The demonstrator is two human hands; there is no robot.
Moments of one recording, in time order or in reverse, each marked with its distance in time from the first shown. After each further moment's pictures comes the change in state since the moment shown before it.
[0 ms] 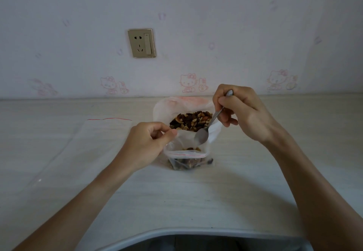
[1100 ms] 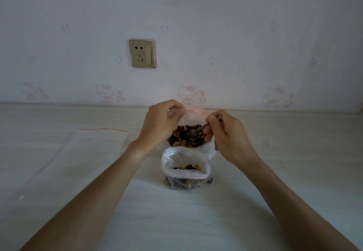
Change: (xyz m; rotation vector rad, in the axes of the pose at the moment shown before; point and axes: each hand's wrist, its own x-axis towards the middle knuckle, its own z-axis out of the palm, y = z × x) left_hand 0.110 -0.005 0.026 0.065 0.170 0.325; right_hand 0.011 0.049 0.028 -0.328 0.279 0.194
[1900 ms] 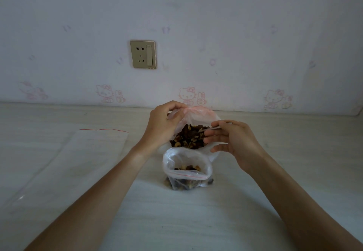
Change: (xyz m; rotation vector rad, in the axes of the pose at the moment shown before) left_hand -0.005 0.008 0.001 -0.159 -0.007 -0.009; right_hand 0.005 0.003 -0.015 0.557 -0.036 0.508
